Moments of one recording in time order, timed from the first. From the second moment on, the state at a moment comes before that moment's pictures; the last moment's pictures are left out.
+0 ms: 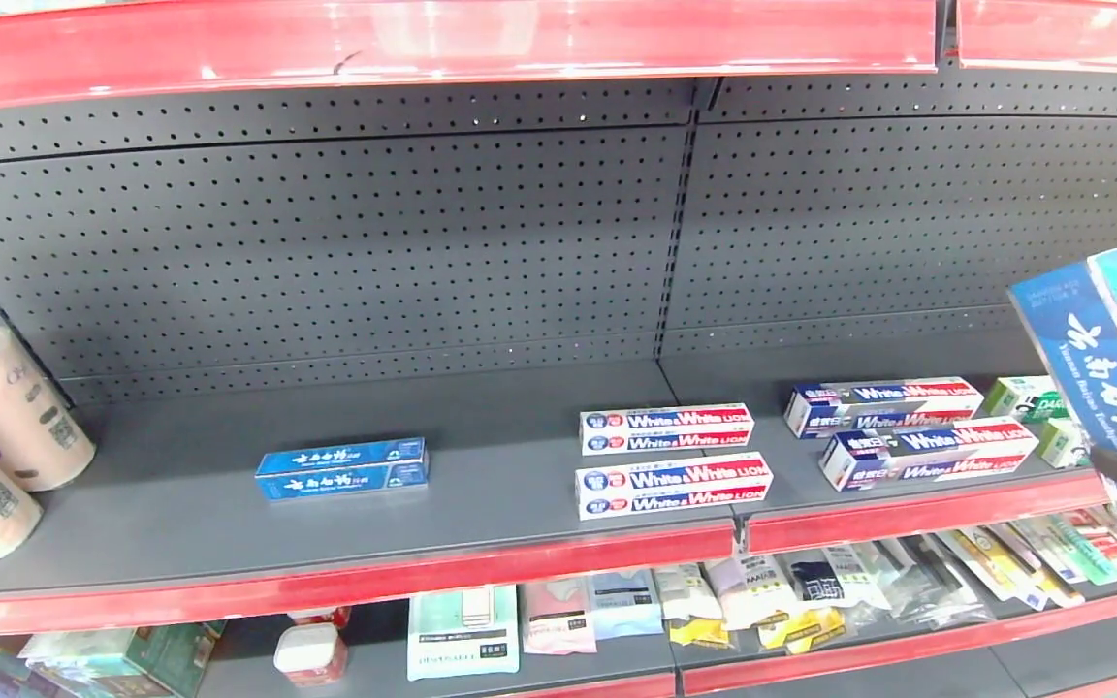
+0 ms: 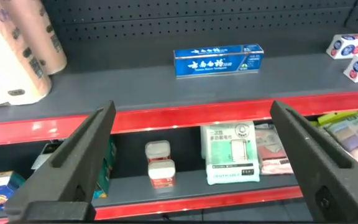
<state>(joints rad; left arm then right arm) -0.01 0.02 0.00 0.00 0.01 0.02 0.00 0.86 -0.49 -0.16 0.24 -0.21</state>
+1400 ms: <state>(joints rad) -0.10 1.72 -0.95 -0.09 0.17 -0.32 -0.01 0.87 -0.46 -0.16 0.15 -0.31</state>
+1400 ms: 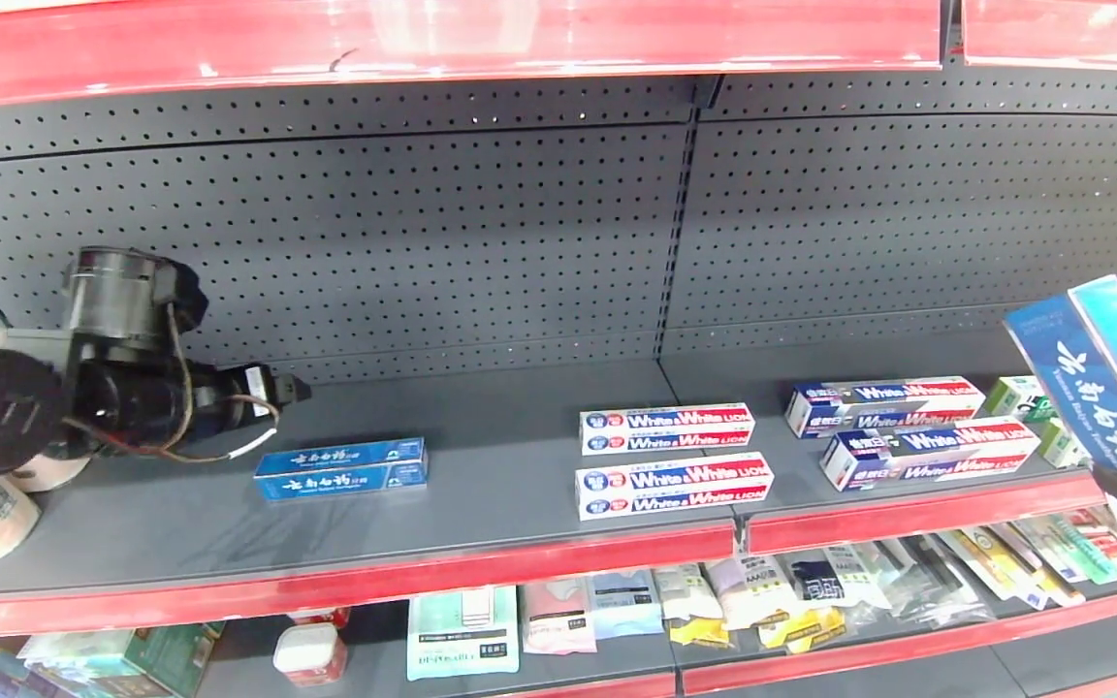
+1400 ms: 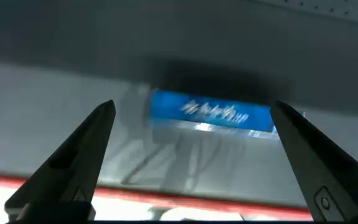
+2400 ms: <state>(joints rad) -0.19 2.01 -1.20 0.10 0.19 -0.25 -0.01 0.85 -0.44 -0.16 0.15 -0.30</state>
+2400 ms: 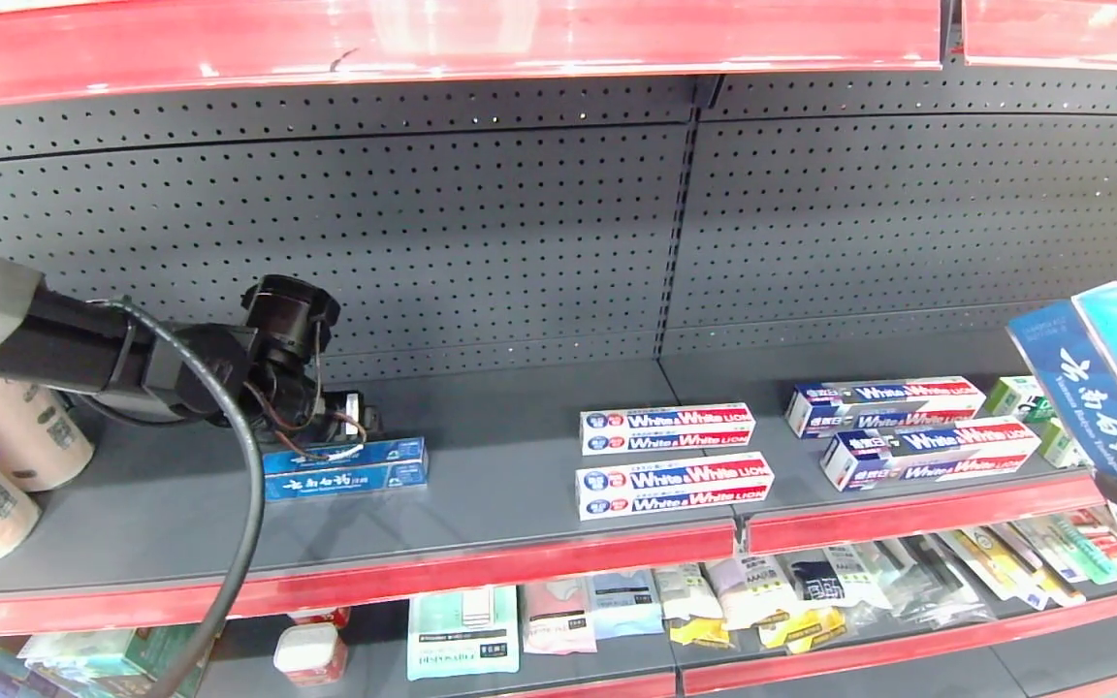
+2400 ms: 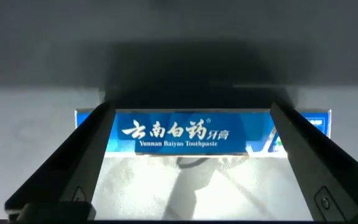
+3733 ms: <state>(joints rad) -0.19 2.06 -1.22 0.08 0.18 -0.25 -0.01 0.85 -0.44 -0.16 0.15 -0.30</state>
